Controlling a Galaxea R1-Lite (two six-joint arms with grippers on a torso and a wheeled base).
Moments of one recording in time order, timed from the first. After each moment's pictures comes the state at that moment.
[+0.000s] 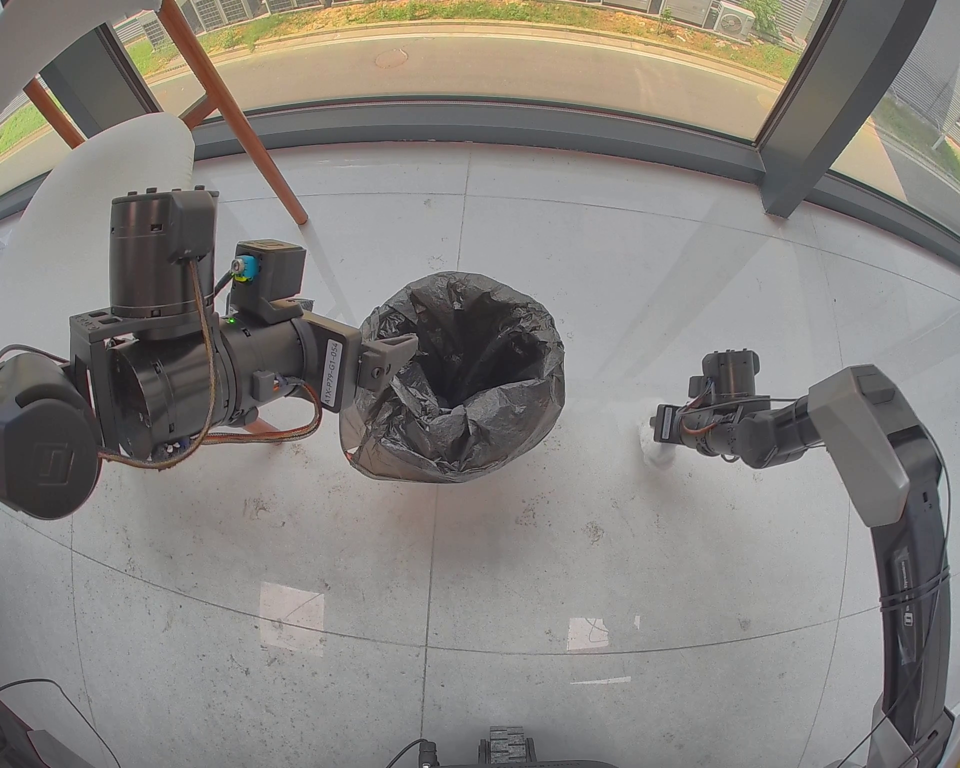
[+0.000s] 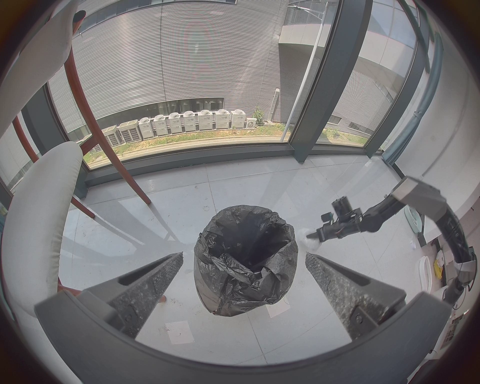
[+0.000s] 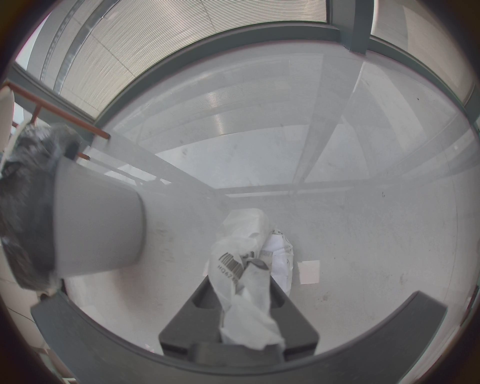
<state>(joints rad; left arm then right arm) -0.53 1.60 -1.08 -0.29 0.14 0.13 0.14 2.53 -1.69 -0.29 0.13 0.25</state>
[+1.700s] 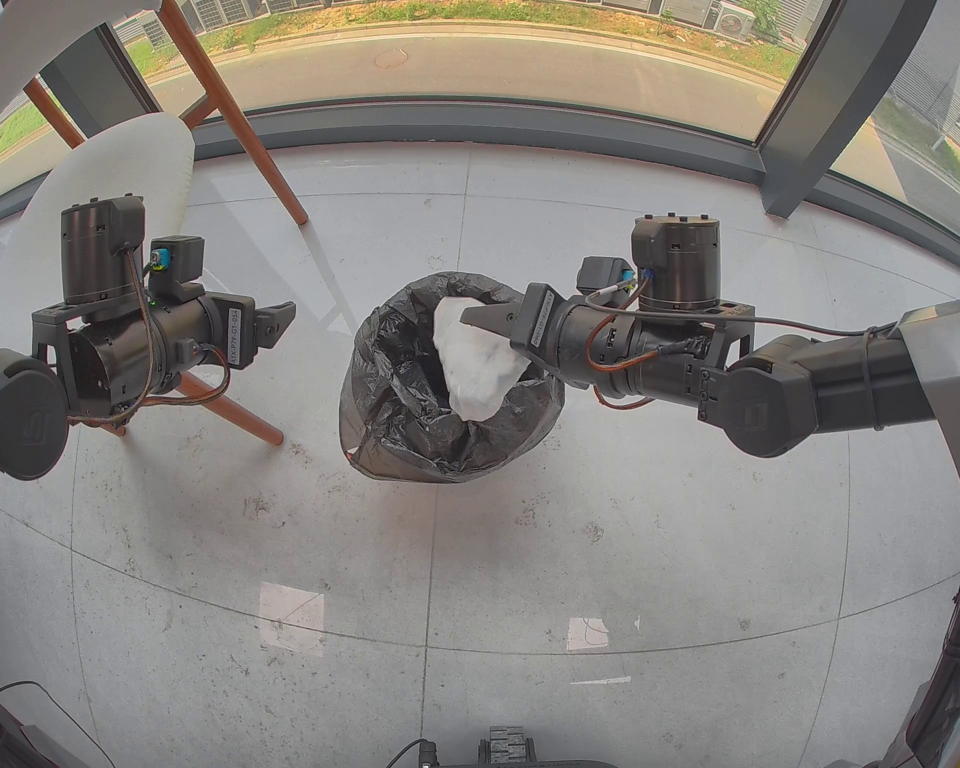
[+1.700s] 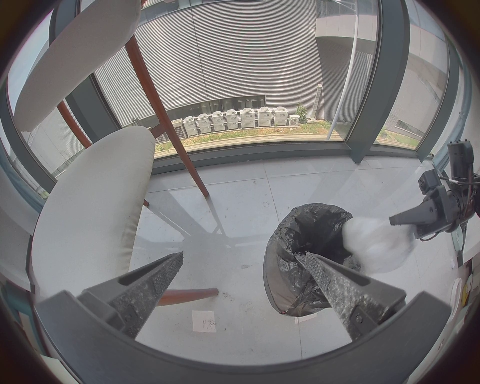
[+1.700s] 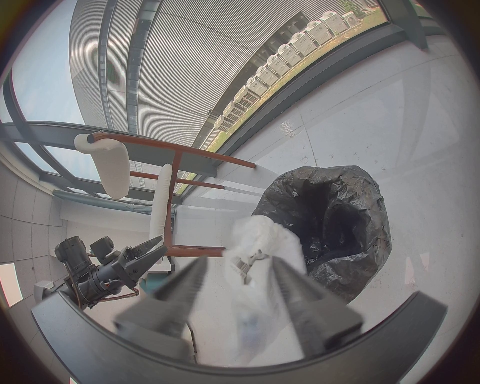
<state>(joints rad) -0.29 1.59 -1.06 -0.33 0.21 0.12 0.63 2.09 -1.49 -0.40 0.24 0.67</state>
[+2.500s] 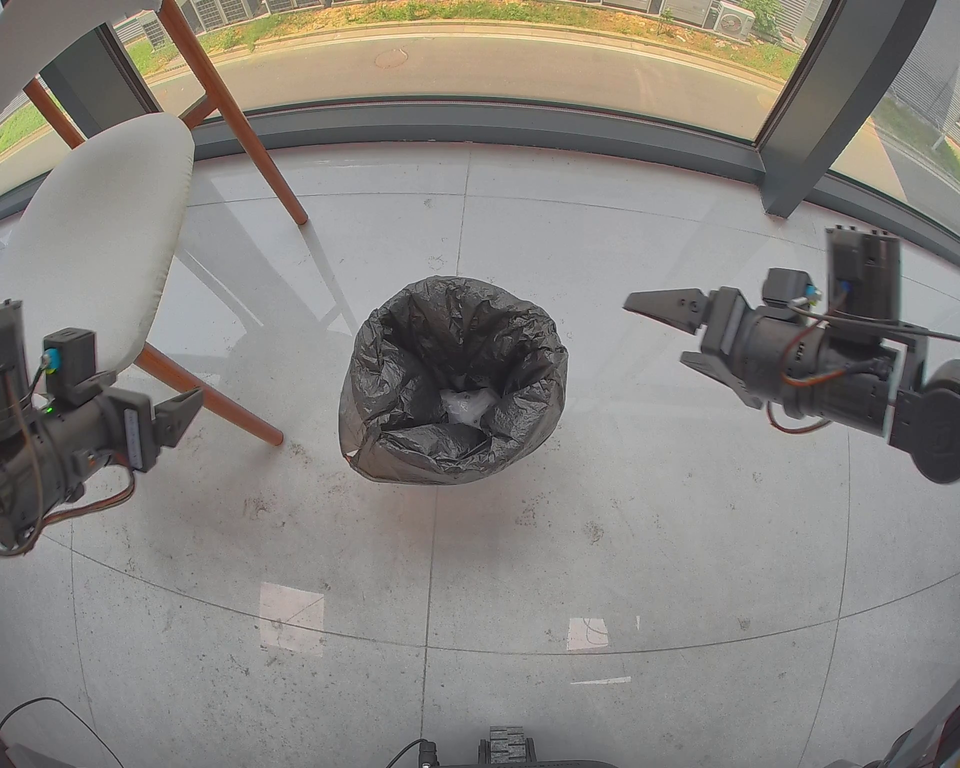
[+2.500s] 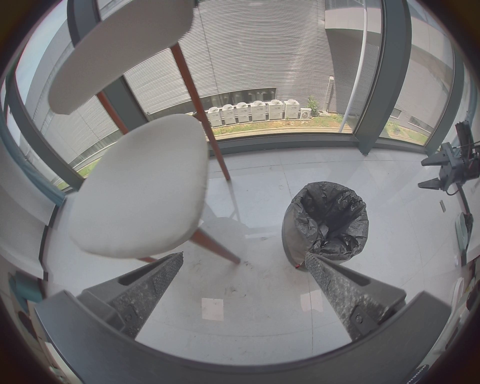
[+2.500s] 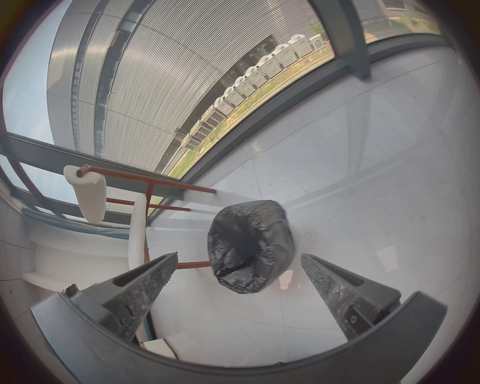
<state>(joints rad) -0.18 1.20 -0.66 -0.32 0.21 0.11 0.45 1.61 -0.97 -0.39 0.11 0.67</state>
